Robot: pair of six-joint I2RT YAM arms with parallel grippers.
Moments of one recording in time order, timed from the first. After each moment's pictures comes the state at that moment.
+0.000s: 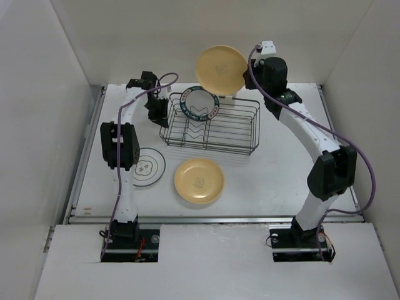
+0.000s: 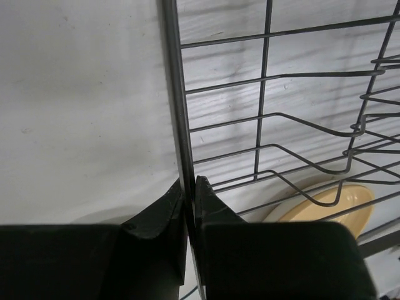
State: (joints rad) left arm -0.13 2.25 2.09 -1.13 0.33 0.00; right arm 0.34 1.78 1.68 -0.06 0.10 0.11
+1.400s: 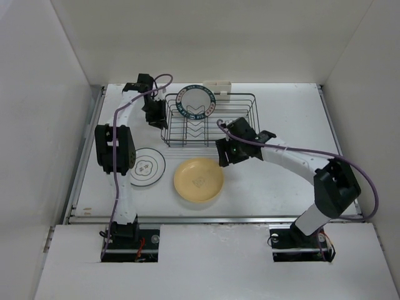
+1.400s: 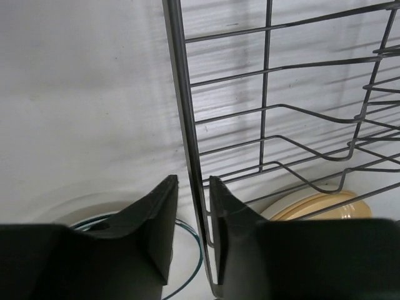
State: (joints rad) left arm -0.11 2.14 1.91 -1.02 0.31 -0.12; right arm 0.66 1.61 1.14 -0.52 -0.08 0.30
